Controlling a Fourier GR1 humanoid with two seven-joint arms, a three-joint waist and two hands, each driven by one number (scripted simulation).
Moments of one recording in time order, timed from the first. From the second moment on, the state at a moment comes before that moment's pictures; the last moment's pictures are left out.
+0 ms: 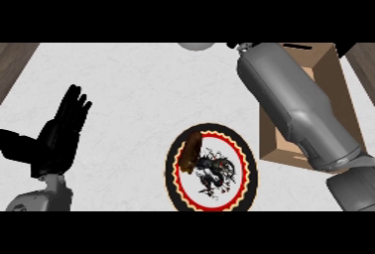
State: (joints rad) left arm -0.10 0.10 0.08 -1.67 0.11 0.08 0.22; right arm -1.27 -0.18 0.31 -0.56 1.13 -0.38 1.09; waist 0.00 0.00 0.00
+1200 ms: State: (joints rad) left arm -0.12 0.09 0.08 -1.67 0.10 0.09 0.24; right arm -1.03 -0.34 0.11 -0.50 1.01 -0.46 0.80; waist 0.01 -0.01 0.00
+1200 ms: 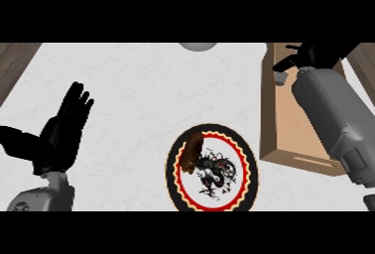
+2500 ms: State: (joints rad) left arm -0.08 0.10 0.10 -1.69 0.11 0.08 0.23; right arm -0.50 -0.29 -0.17 -1.36 0.57 -0.91 0.44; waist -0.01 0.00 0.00
